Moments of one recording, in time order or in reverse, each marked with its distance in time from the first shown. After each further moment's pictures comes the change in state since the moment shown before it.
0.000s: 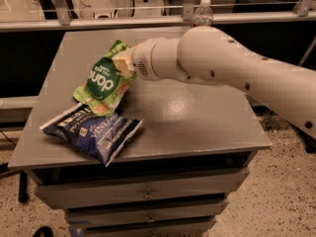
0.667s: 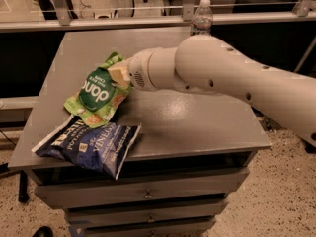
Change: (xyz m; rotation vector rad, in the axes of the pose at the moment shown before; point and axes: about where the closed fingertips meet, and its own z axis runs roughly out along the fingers) arm 0.014 0.030 -0.007 -0.033 0.036 0.061
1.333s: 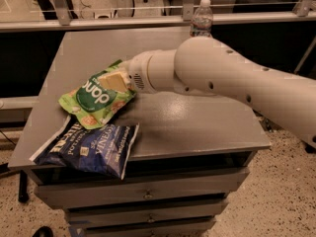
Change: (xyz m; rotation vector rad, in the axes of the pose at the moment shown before) arm 0.005 0.005 -0.001 -0.002 0.012 0.009
